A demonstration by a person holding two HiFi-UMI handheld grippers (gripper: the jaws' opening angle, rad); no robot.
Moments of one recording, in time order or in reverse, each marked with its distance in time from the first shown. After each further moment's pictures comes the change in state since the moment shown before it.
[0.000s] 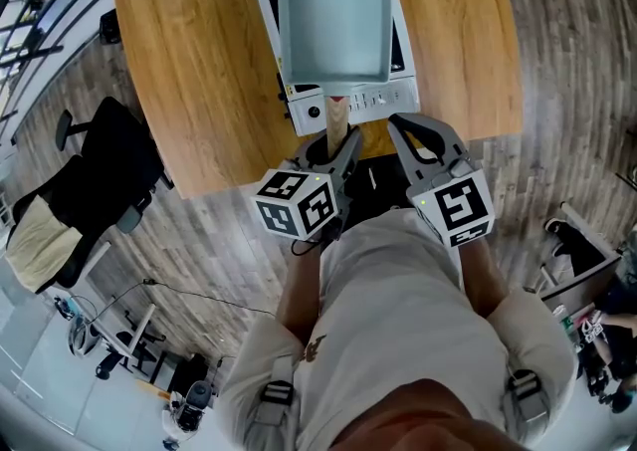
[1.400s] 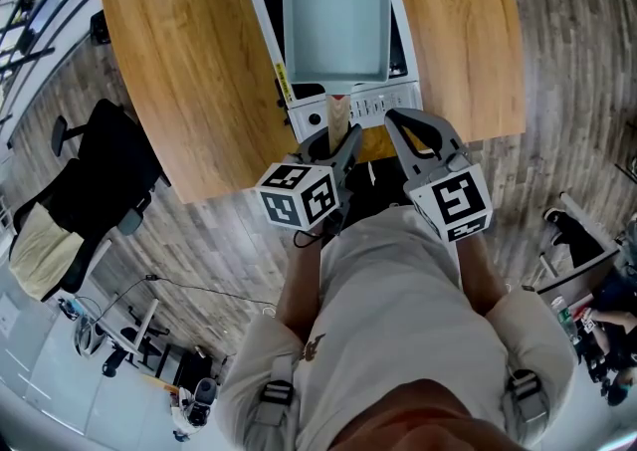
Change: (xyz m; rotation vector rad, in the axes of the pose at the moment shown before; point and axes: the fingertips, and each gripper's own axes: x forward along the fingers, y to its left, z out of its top) left arm 0.026 0.028 -0.004 -0.056 0.078 0.008; right arm 0.030 -0.015 -0.003 0.039 0.050 0.002
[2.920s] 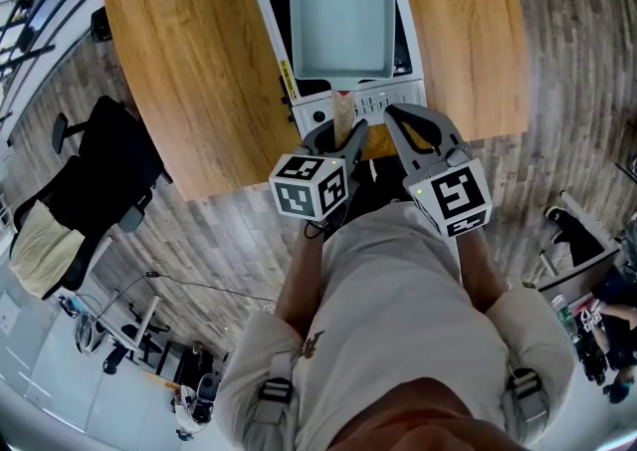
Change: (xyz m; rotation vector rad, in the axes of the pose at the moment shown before) left arm 0.010 0.009 -0.007 0.081 0.035 0.045; right arm 0.006 0.006 0.005 -0.001 0.003 0.009
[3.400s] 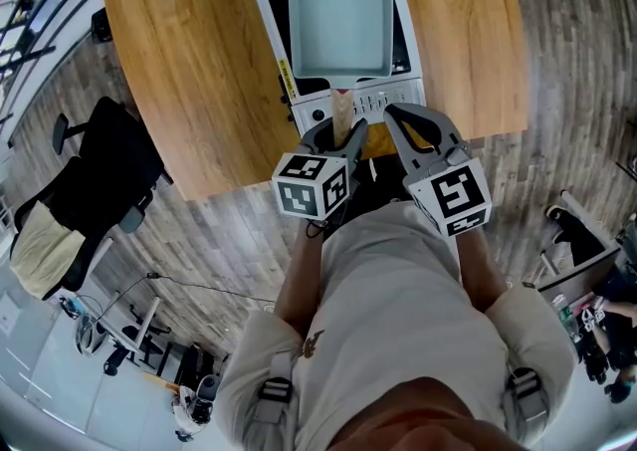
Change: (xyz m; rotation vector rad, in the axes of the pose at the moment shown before) left arm 0.000 0.000 -0.001 0.057 0.013 0.023; right arm -0.002 0.000 -0.001 0.000 -0.006 -0.004
